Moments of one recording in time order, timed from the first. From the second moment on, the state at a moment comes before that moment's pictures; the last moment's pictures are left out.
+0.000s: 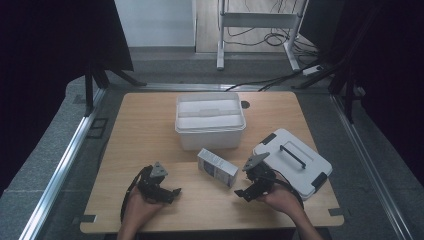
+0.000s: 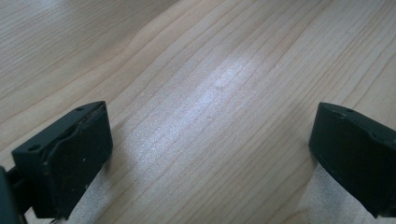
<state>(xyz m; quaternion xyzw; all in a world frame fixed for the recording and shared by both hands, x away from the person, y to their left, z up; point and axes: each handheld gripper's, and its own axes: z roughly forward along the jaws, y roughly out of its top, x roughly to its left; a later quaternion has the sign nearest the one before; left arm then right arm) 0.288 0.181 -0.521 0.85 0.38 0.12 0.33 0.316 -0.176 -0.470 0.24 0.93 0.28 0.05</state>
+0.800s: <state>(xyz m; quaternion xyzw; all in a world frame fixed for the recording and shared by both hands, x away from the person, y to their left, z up) 0.289 0.182 -0.521 0.86 0.38 0.12 0.33 0.369 -0.074 -0.444 0.19 0.97 0.13 0.03</state>
